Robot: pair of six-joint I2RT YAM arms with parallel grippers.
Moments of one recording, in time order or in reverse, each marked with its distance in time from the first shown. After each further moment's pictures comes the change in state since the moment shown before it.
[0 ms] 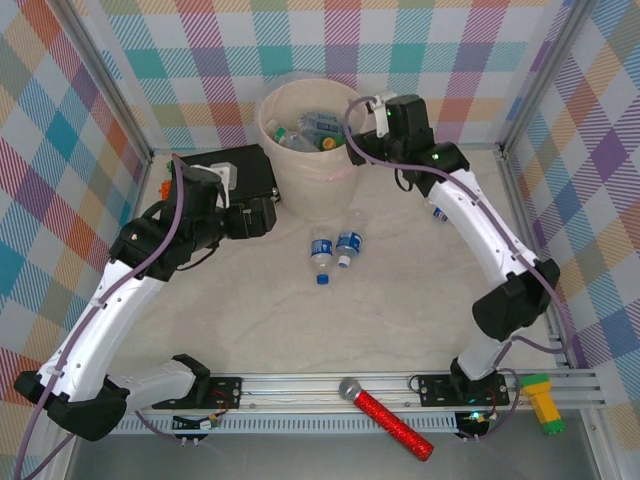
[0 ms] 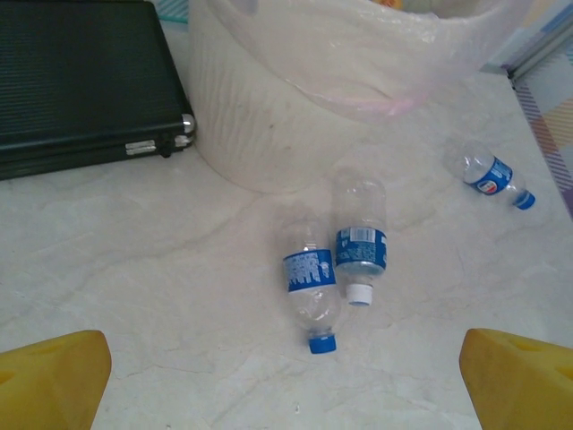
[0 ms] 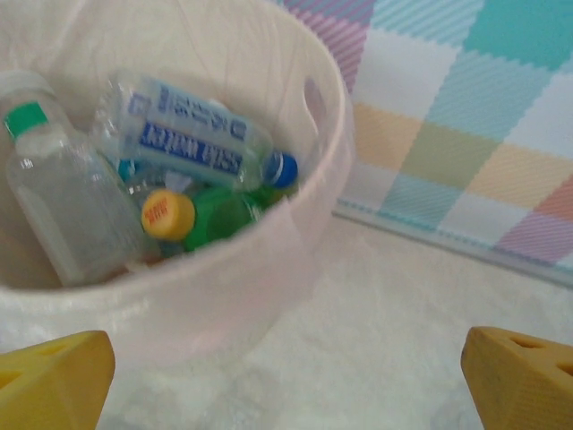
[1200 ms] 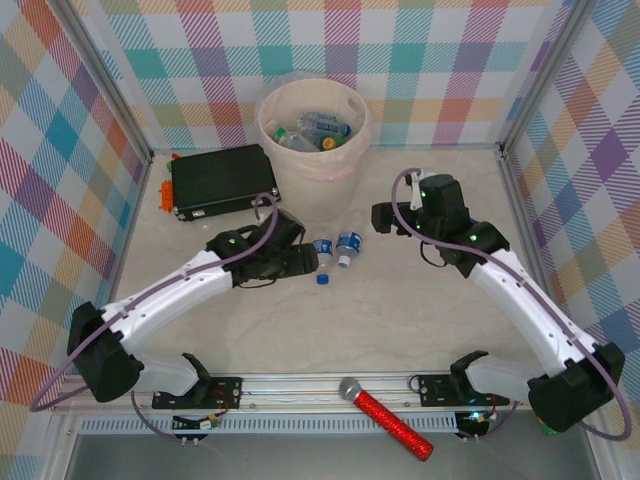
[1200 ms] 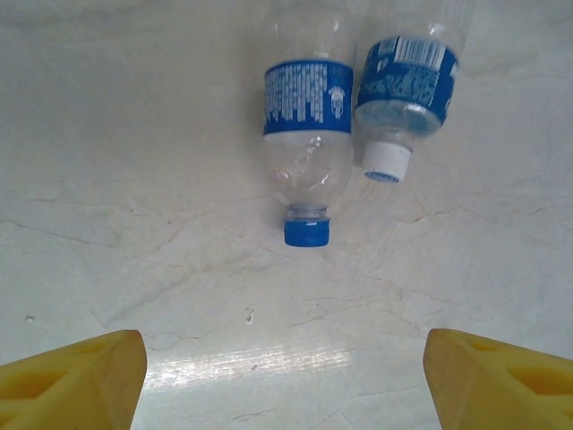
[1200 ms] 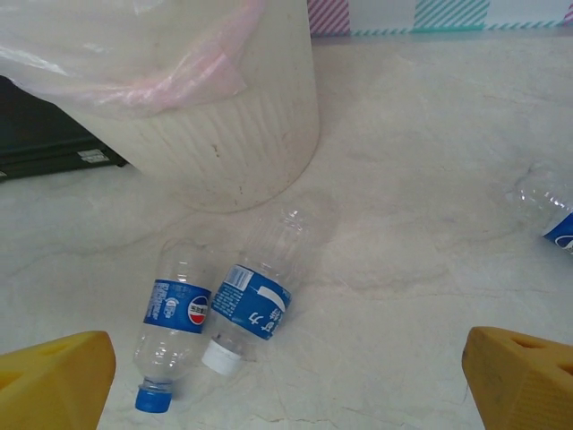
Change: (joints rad) left arm -0.282 0.234 -0.300 0.165 -0.062 -0.395; right arm 0.001 -0.542 -0.695 0.061 -0.112 0.299
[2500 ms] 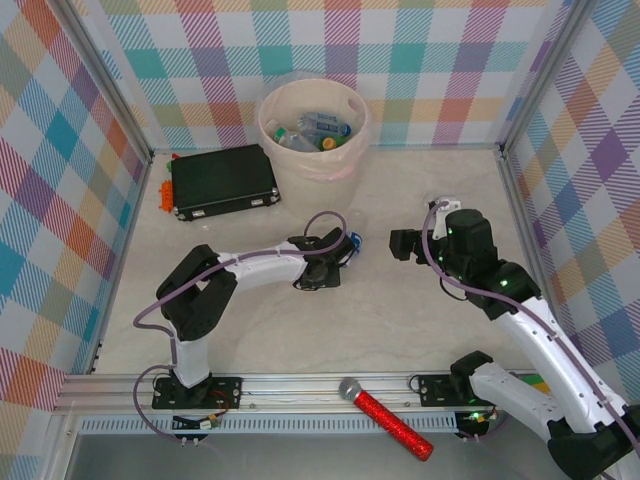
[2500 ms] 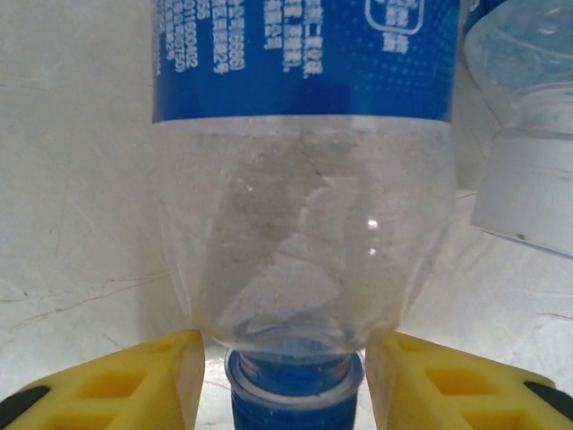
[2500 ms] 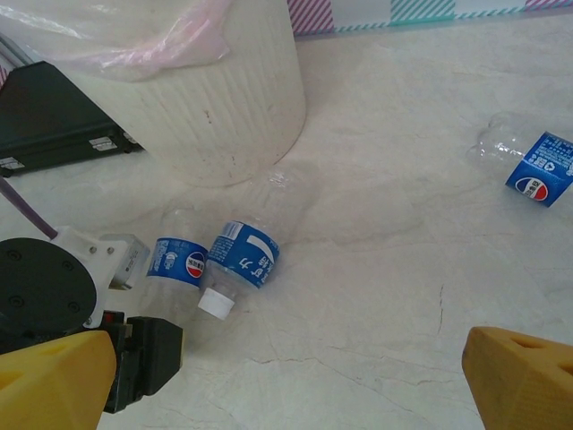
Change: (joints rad) left arm -0.048 0.520 0.076 0.211 -0.055 -0.032; right arm 0.000 -0.268 -0.167 -0.062 0.013 0.028
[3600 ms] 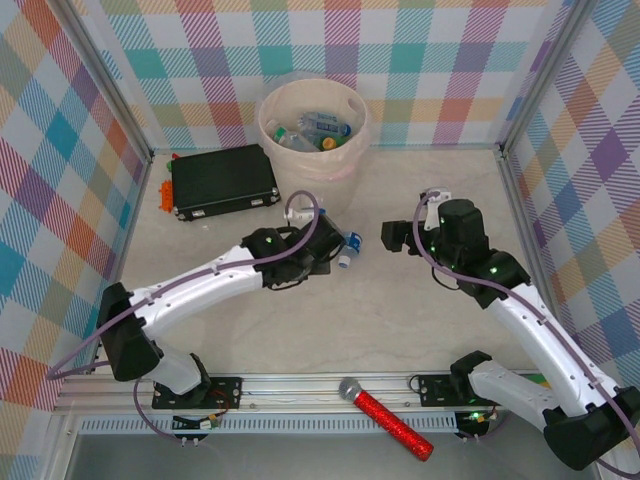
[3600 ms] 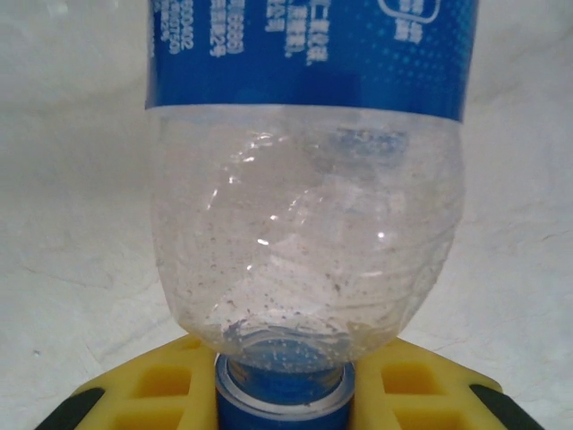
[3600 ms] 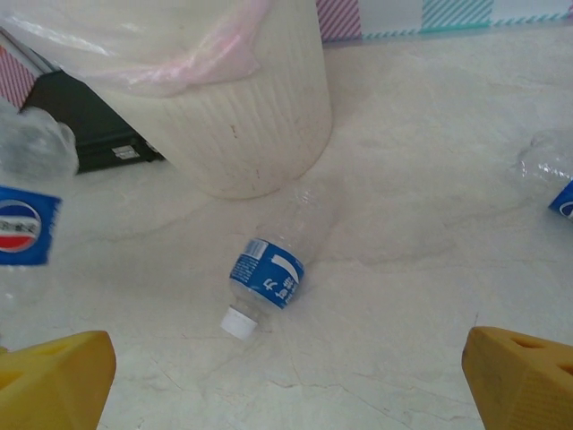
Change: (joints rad) left arm -0.132 -0.383 0.177 -0.335 -0.230 0.002; right arm 0.000 0.079 0.034 0.077 -0.049 0.000
